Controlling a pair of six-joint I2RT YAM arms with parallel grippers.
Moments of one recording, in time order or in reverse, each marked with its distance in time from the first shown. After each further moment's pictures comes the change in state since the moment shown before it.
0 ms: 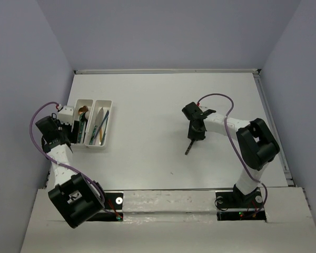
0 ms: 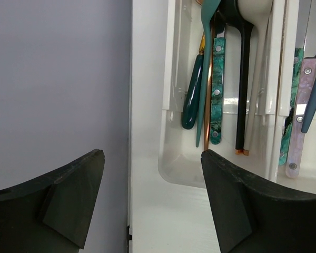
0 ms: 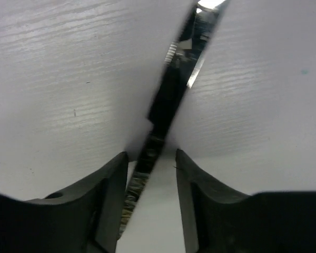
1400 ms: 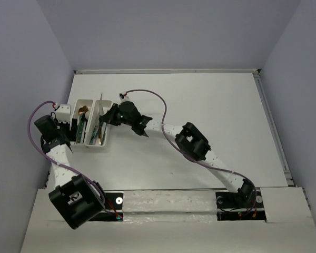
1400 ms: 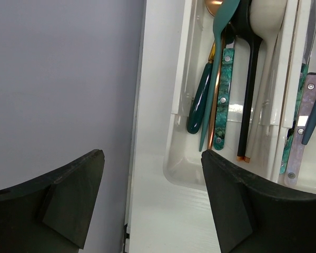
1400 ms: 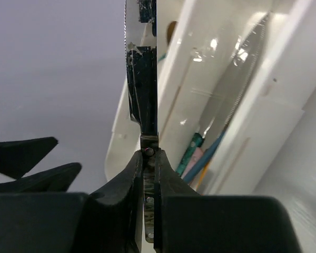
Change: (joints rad) left arm 0.000 -0.011 0.015 0.009 -0.030 -0.063; right arm 0.385 0.850 1.062 0.911 -0.409 0.306
